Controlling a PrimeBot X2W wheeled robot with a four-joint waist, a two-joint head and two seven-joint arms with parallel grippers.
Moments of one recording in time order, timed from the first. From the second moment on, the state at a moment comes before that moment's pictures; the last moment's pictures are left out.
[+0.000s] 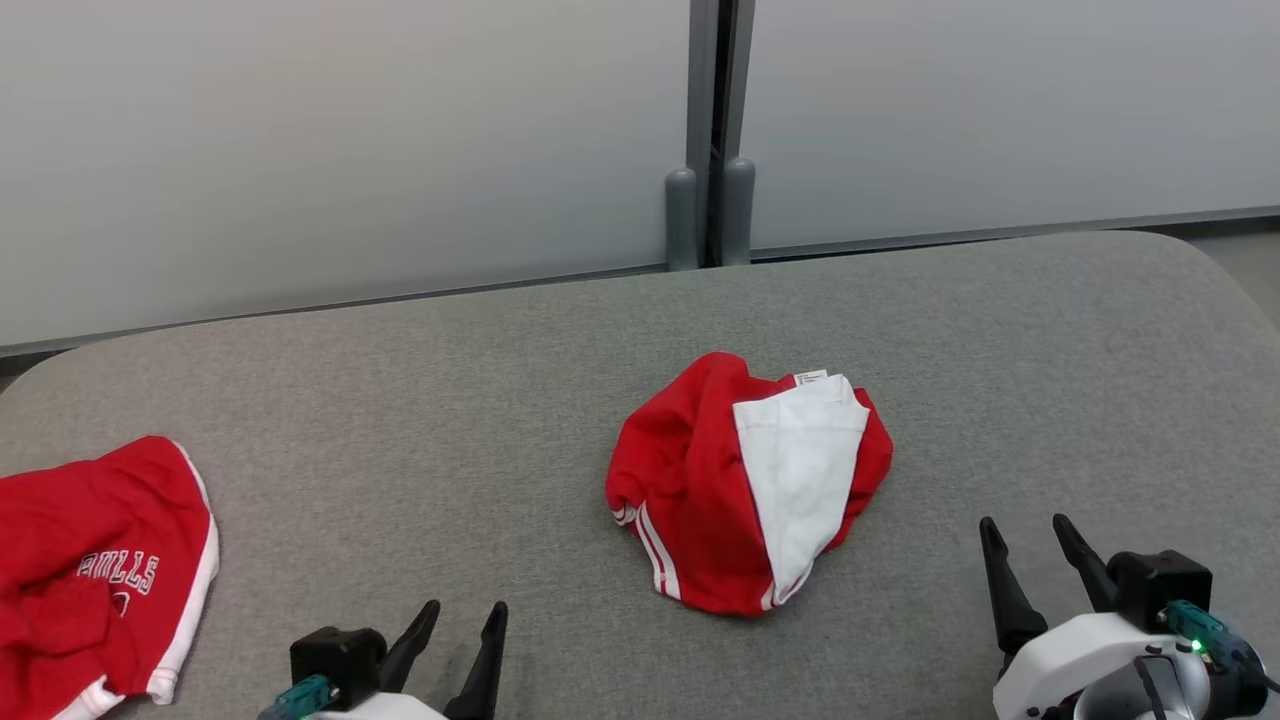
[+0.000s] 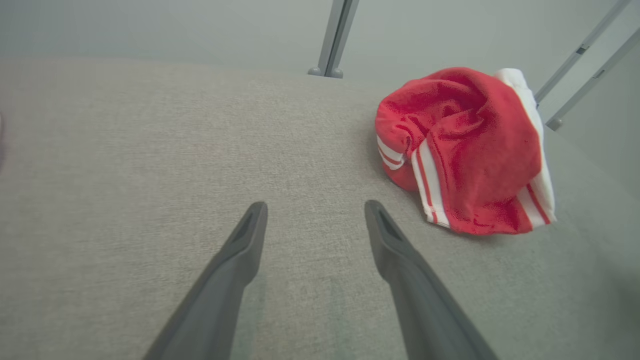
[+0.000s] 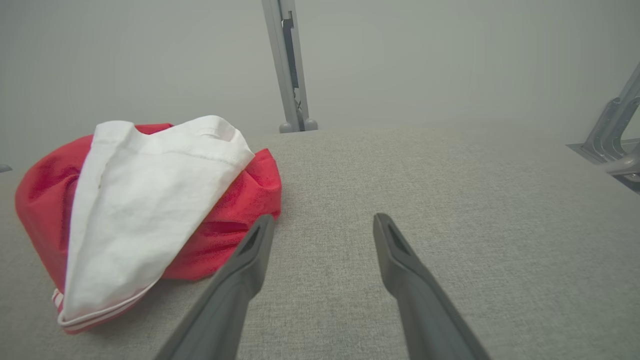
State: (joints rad) left arm 0.08 0.12 -0.24 0.22 -0.43 0.00 -0.02; right arm -0.08 -0.05 0.01 0.37 0.16 0.13 -0.11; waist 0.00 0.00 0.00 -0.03
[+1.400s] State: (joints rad) left arm -0.44 0.05 -0.47 0.34 -0.47 -0.12 -0.07; right arm -0.17 -0.05 0.06 0.47 0.21 0.13 -0.19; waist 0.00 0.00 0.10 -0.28
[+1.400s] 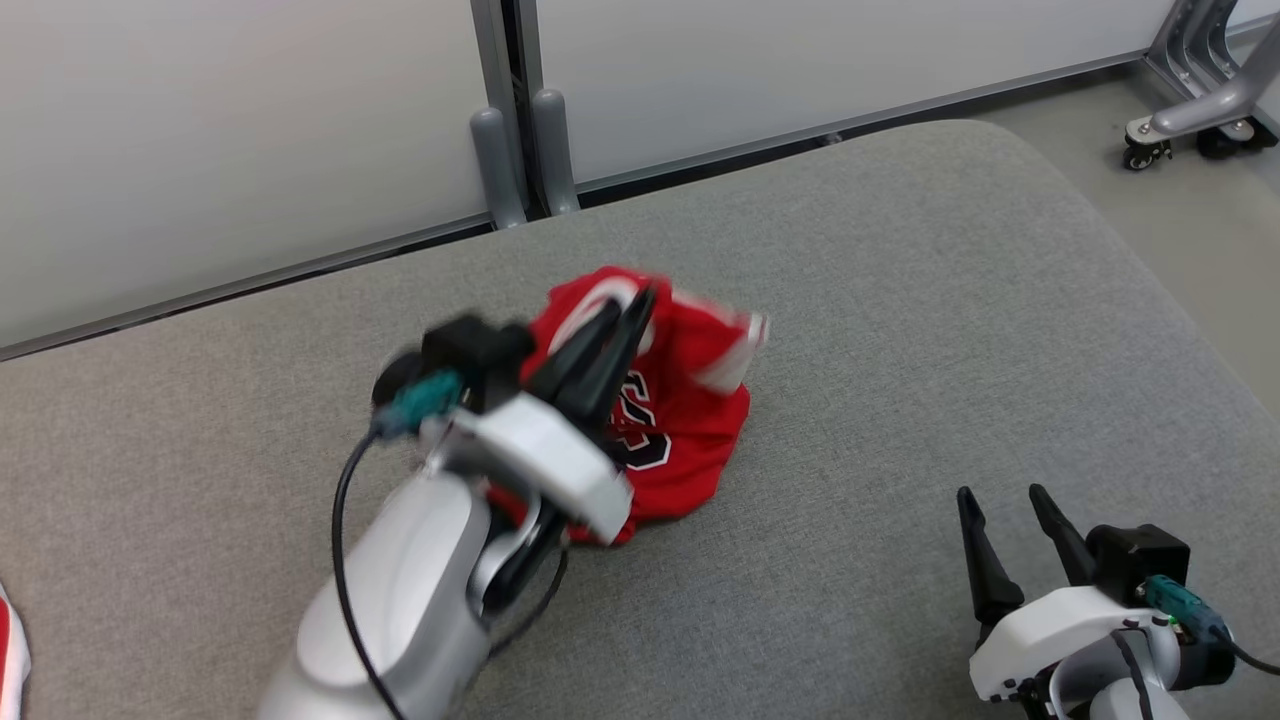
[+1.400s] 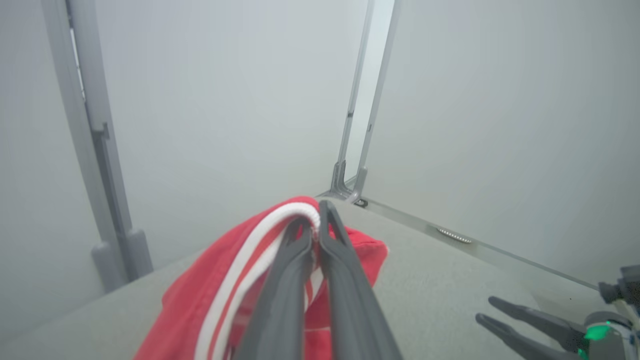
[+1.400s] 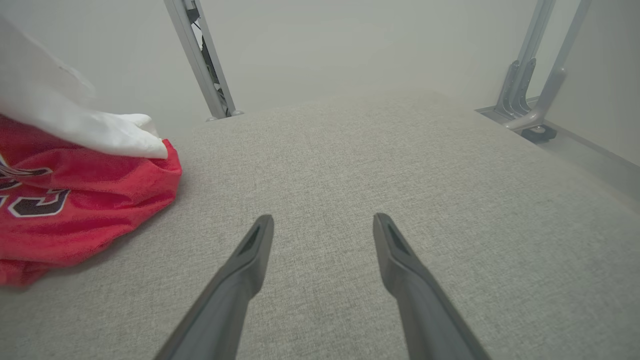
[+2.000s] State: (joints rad) left arm -1.06 0.05 -0.66 0.16 -0.74 0.01 -0.24; right arm -0.18 -0.05 0.10 0.50 0.20 0.13 -0.18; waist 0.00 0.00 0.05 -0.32
